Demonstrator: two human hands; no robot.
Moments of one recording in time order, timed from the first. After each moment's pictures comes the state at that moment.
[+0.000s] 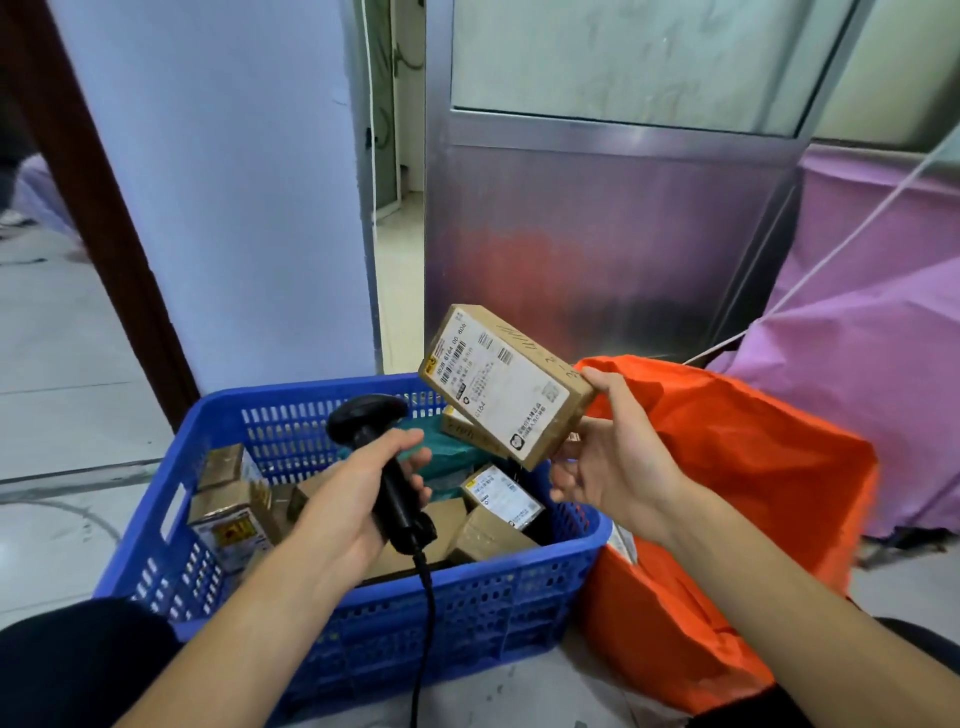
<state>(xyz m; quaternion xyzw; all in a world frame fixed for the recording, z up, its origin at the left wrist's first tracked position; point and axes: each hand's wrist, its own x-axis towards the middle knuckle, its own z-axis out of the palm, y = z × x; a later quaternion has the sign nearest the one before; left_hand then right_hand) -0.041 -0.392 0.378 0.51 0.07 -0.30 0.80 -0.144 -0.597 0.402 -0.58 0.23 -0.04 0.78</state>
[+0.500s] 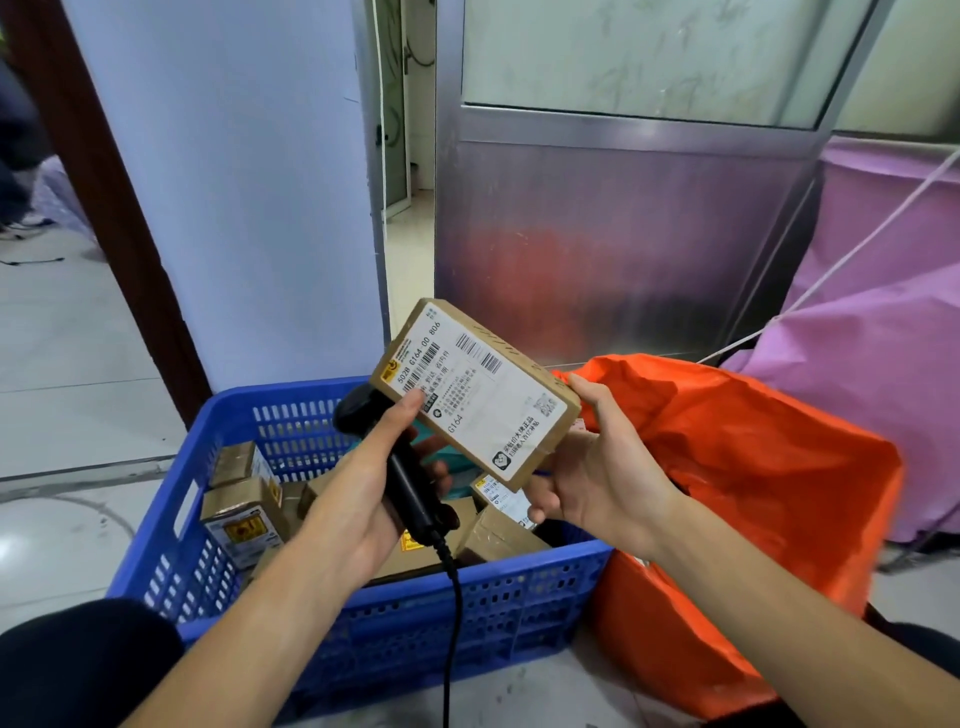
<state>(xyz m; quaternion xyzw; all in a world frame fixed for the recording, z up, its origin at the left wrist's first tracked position) -0.052 -0.387 0.392 0.47 0.01 -0.30 0.83 -0.136 -0.583 0.390 -0.55 0.11 0.05 0.83</state>
